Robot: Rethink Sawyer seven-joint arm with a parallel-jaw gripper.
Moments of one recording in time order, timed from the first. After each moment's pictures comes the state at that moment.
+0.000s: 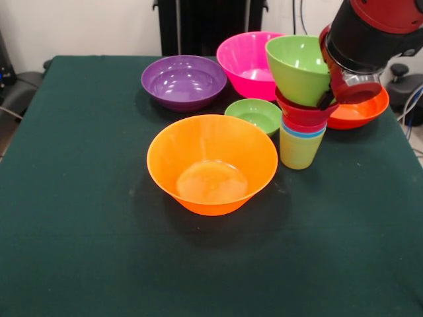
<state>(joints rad) 0.29 -0.10 -0.78 1.01 0.70 1.27 2.81</state>
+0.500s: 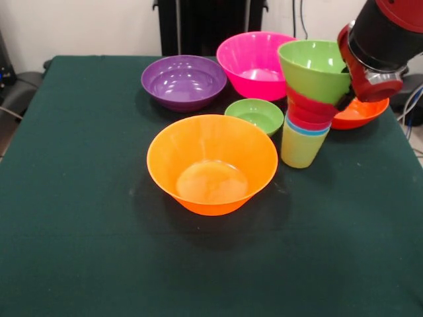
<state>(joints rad) 0.33 -0.09 -0.78 1.01 0.70 1.27 2.81</state>
